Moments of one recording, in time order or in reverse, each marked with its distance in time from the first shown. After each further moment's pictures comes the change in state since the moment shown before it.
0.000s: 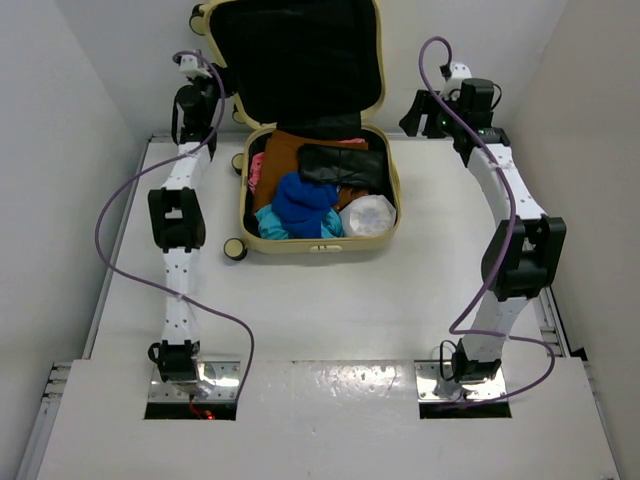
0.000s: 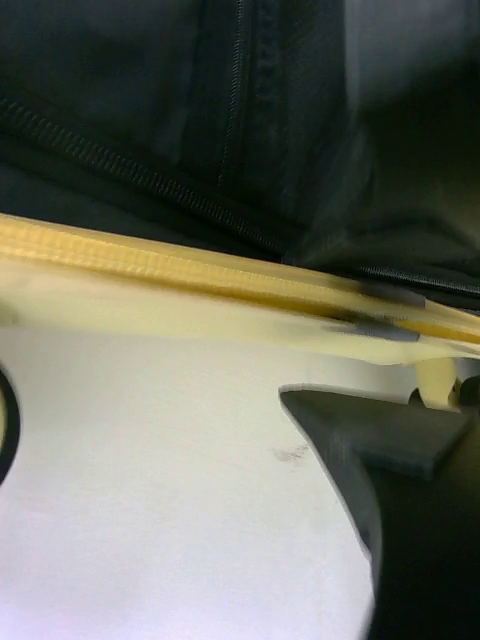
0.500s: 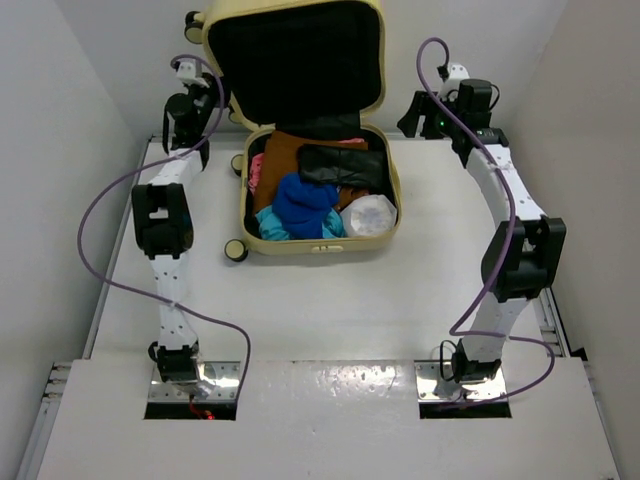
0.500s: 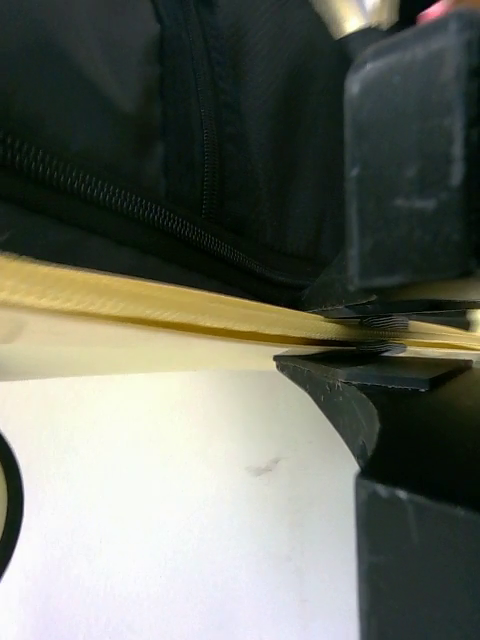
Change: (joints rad) left arm 0.008 -0.217 -0.394 0.169 0.109 0.077; right arm 0.013 -0.005 0.016 -0.013 -0.003 -0.003
